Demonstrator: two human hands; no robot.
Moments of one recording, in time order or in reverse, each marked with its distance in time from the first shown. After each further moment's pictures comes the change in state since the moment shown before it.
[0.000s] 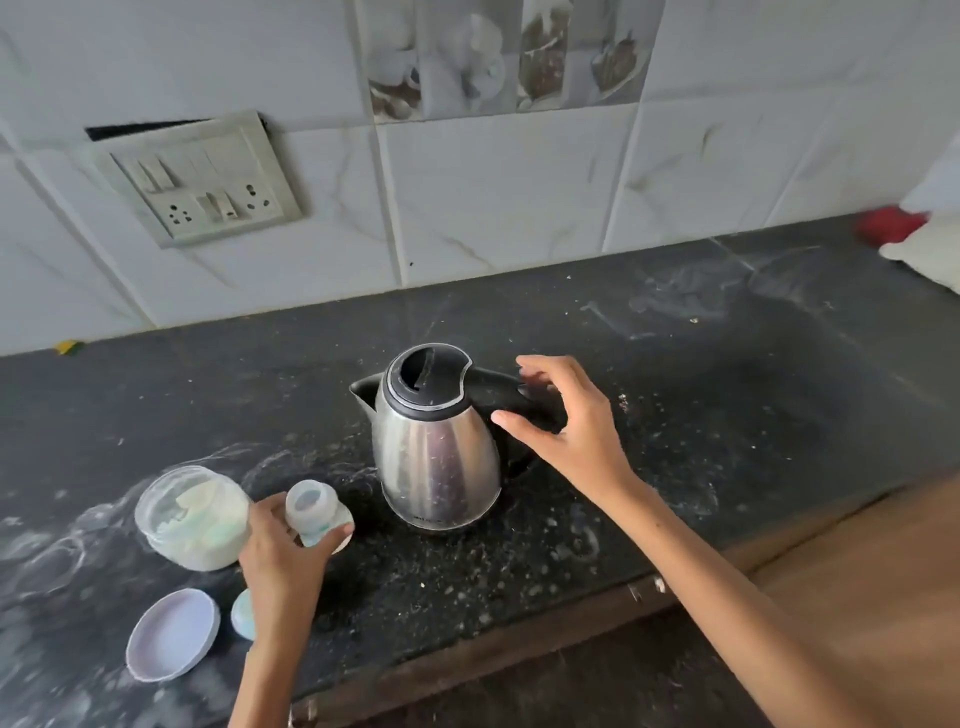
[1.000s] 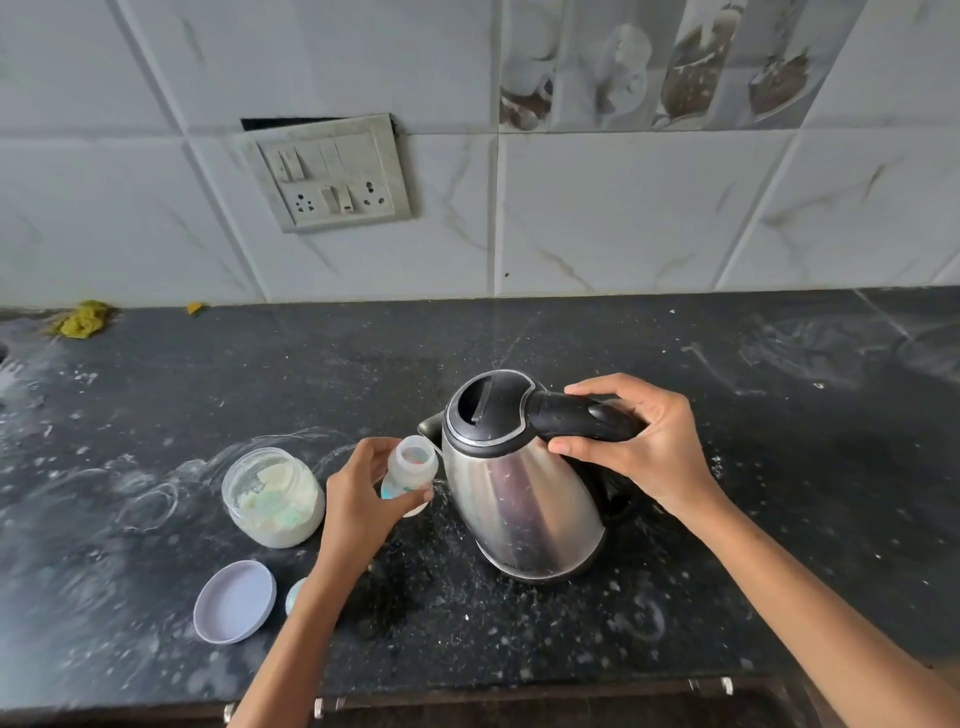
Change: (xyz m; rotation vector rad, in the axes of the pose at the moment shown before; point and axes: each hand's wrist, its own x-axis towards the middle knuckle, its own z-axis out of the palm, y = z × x) left_hand 0.040 0.044 0.000 -0.160 -0.158 0.148; right_hand 0.060 -0.012 0.002 0.474 -0.236 0.085
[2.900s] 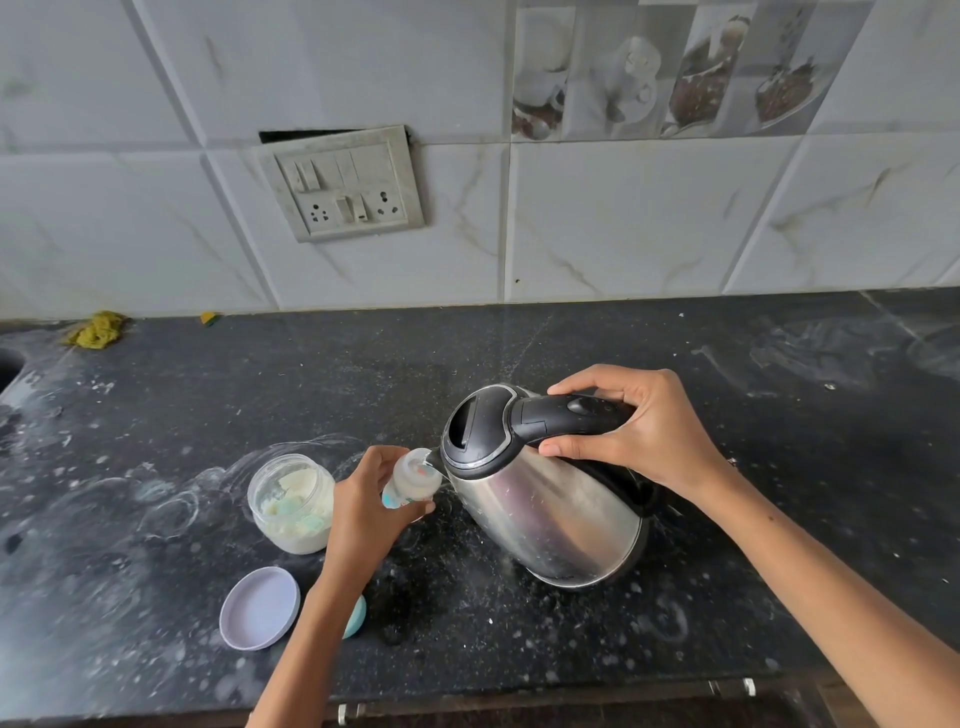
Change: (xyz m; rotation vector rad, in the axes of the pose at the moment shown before) left_hand 0.001 -0.015 -0.018 -0.009 -0.033 -0.003; right_hand 0.016 -0.033 0.016 -0.219 -0.165 -0.078
